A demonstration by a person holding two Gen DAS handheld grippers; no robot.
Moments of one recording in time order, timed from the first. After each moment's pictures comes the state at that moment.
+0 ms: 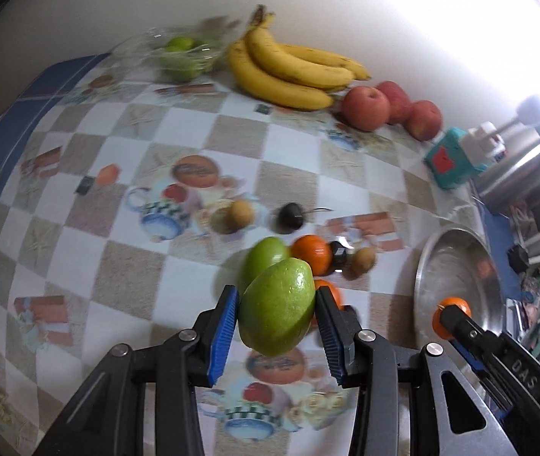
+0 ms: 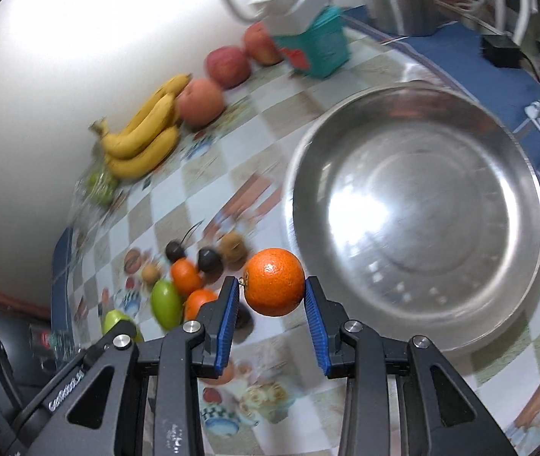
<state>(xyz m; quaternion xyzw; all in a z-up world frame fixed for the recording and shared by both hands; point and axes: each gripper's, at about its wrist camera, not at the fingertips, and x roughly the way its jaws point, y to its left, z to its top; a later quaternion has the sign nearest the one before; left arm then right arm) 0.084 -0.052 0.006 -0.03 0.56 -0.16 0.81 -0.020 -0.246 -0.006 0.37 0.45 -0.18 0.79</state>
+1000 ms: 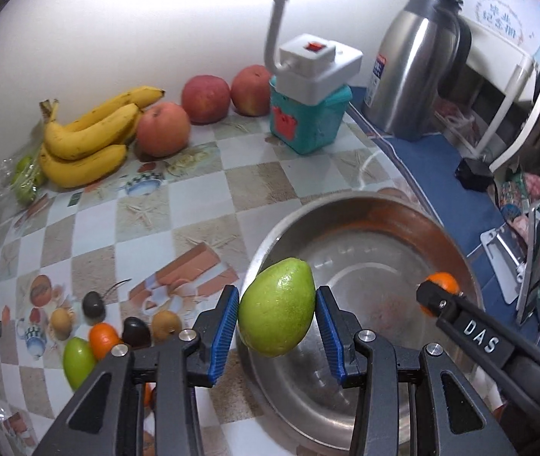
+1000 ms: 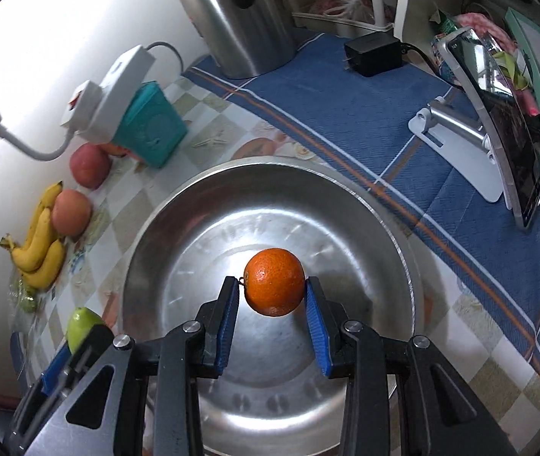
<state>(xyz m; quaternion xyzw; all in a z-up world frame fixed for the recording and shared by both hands) 0.050 -0.238 -0.003 0.14 0.48 -0.31 0.81 -0.055 -0.361 -0.026 0.38 0.42 -0.35 0.74</state>
